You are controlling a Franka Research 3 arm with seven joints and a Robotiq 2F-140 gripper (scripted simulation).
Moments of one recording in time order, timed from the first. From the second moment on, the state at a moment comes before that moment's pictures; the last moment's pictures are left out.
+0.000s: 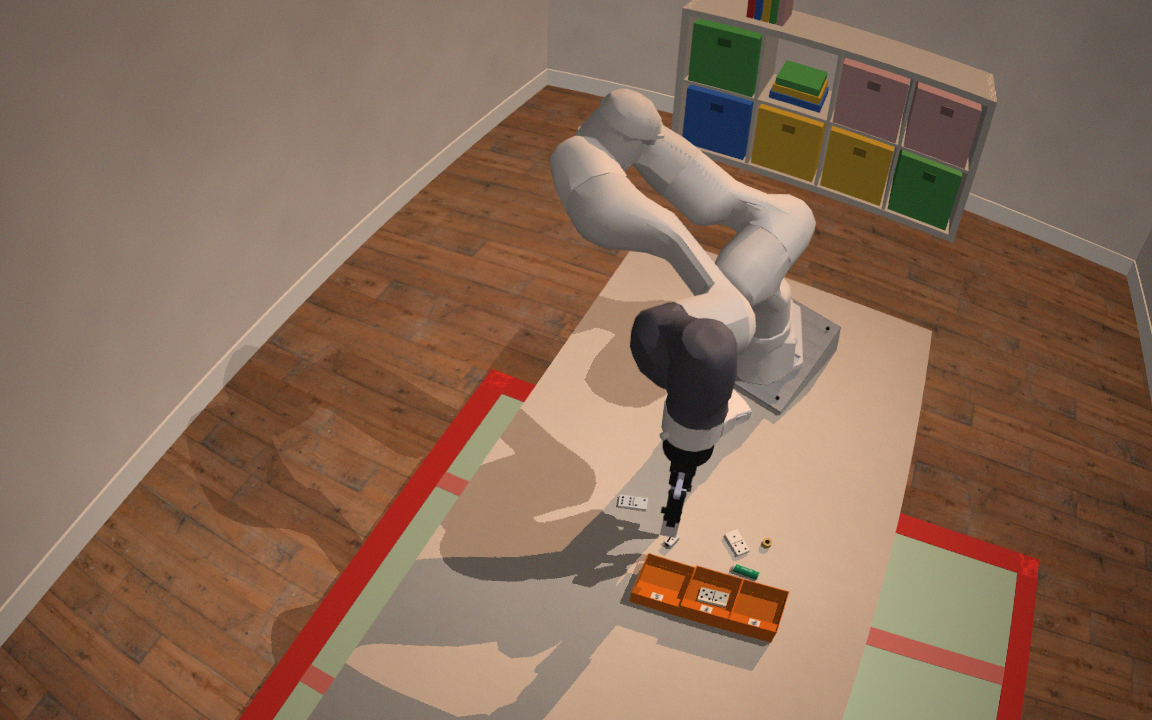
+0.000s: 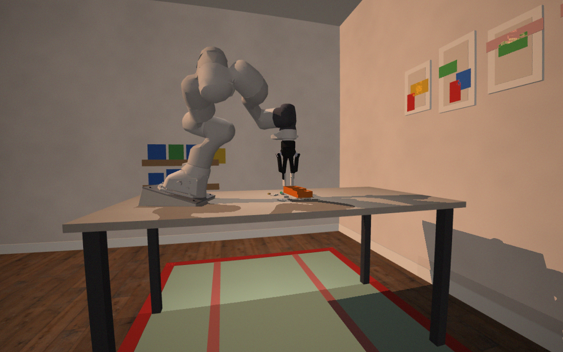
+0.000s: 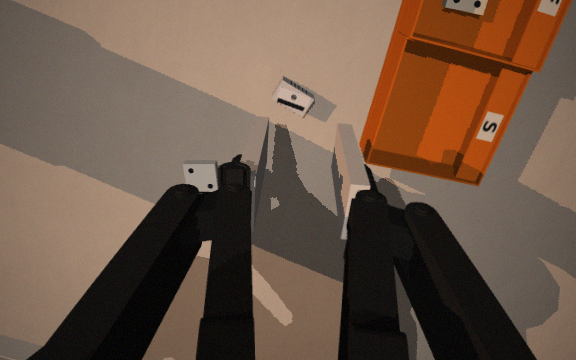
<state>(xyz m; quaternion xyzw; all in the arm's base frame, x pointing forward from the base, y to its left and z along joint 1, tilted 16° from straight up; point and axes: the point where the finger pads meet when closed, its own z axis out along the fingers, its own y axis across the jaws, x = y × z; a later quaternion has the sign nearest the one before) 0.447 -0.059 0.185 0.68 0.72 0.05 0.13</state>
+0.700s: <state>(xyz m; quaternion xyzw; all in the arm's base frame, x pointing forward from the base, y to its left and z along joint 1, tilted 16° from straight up) 0.379 -0.140 0.181 0.66 0.73 0.05 0.13</state>
